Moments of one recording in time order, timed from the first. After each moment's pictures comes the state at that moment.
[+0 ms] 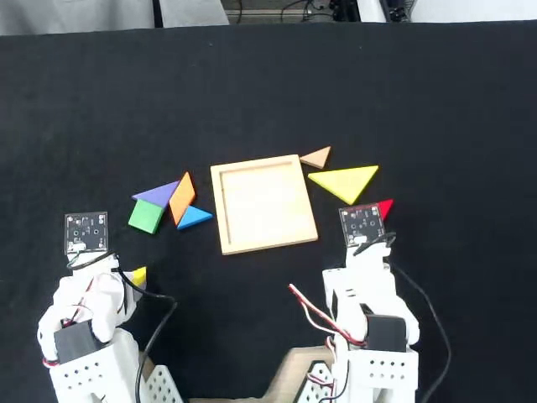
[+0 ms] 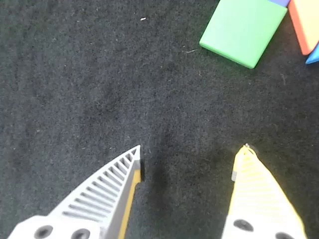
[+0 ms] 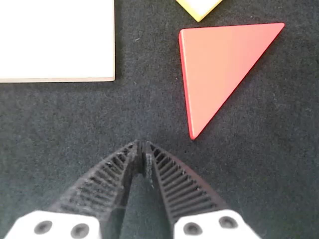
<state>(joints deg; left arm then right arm) -25.6 -104.0 96.2 72.7 -17.3 4.3 -103.1 96.7 72.0 10.2</state>
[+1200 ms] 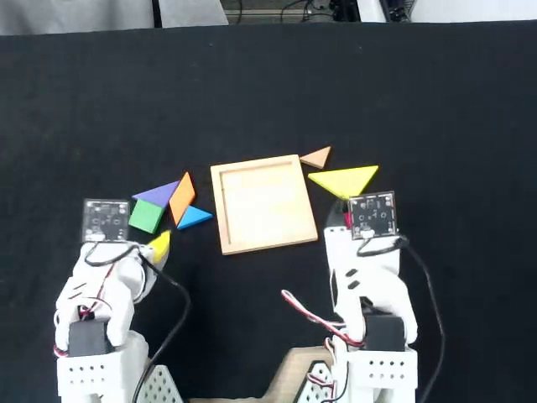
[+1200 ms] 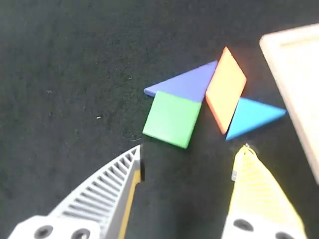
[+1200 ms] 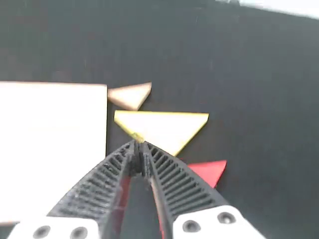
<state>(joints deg) -10.3 -104.0 95.9 56.4 -7.3 2.2 -103.1 96.7 39.5 10.2</state>
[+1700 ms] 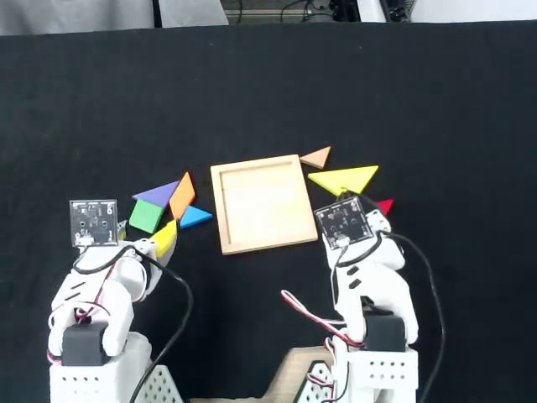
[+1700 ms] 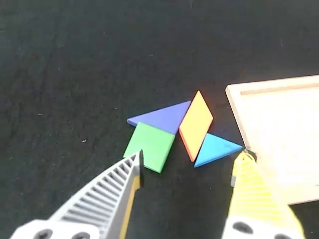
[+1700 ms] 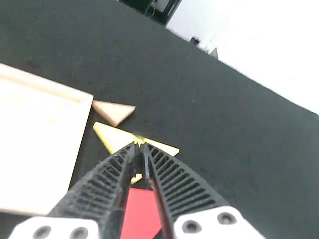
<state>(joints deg) -5.6 -103.7 87.3 60.8 -0.8 2.3 -103.1 94.6 39.4 30.1</state>
